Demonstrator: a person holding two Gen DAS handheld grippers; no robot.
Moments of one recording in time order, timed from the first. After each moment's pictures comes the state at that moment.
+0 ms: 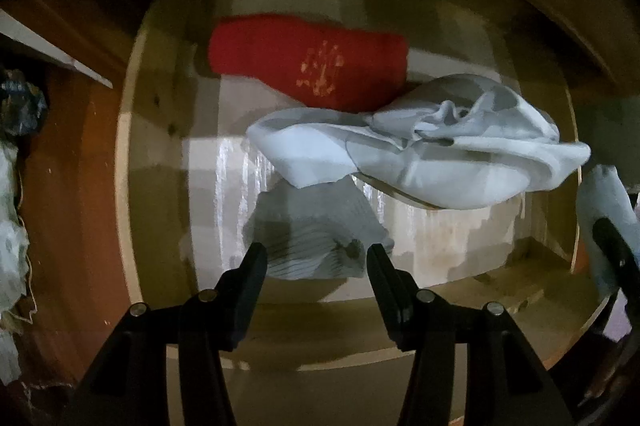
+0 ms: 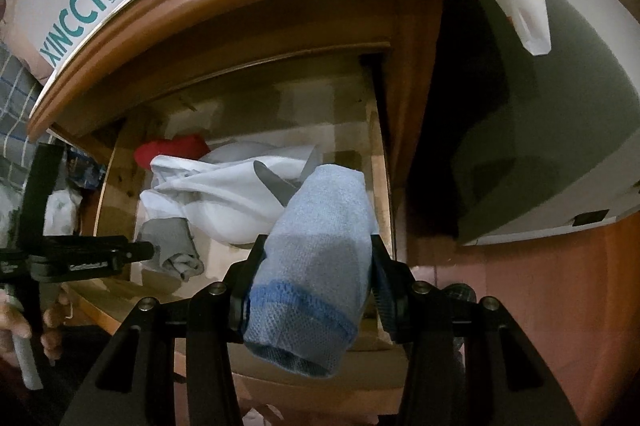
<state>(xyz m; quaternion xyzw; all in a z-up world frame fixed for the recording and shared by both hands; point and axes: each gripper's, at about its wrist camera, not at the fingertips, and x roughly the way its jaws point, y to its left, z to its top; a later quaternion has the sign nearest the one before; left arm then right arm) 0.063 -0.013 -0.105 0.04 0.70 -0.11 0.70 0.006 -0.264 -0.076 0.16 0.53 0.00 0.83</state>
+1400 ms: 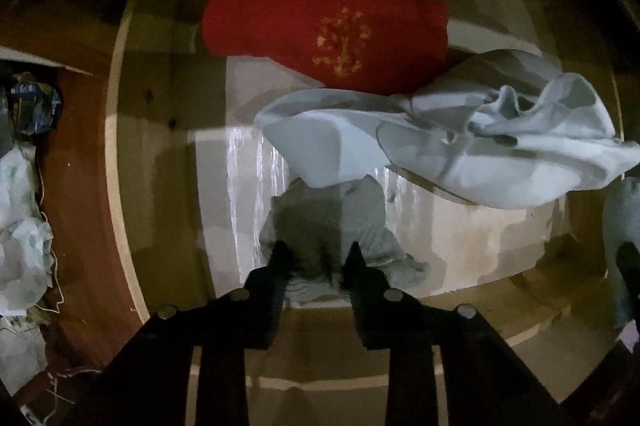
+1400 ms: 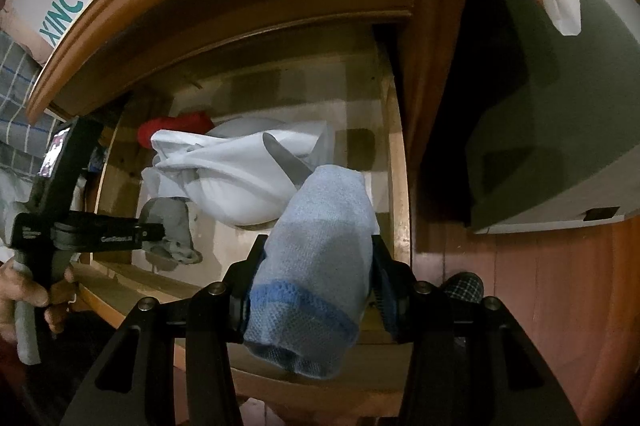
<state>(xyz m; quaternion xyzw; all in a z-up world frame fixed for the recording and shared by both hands) 0.084 -0.013 -0.115 0.10 0.73 -0.07 0.67 0.009 -0.250 -0.089 0.15 0.56 0.02 0.82</state>
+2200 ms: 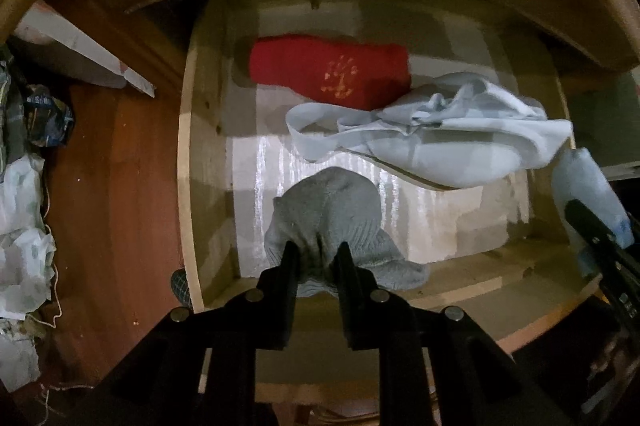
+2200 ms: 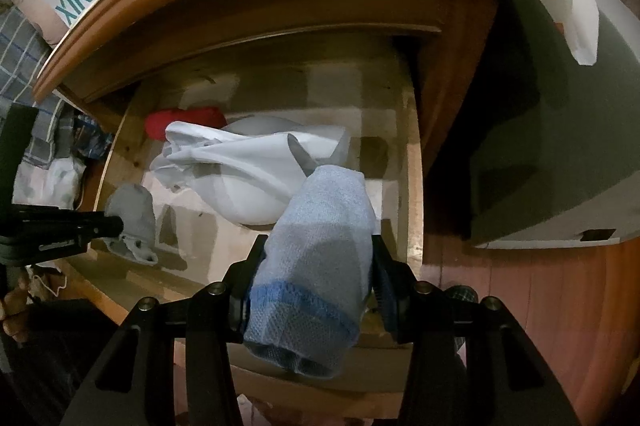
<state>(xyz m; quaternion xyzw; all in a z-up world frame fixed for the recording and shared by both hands) 0.034 -0.009 -0.045 0.09 0.67 -0.10 0.73 0.006 -0.238 -0.089 0.12 0.55 0.03 0.83</state>
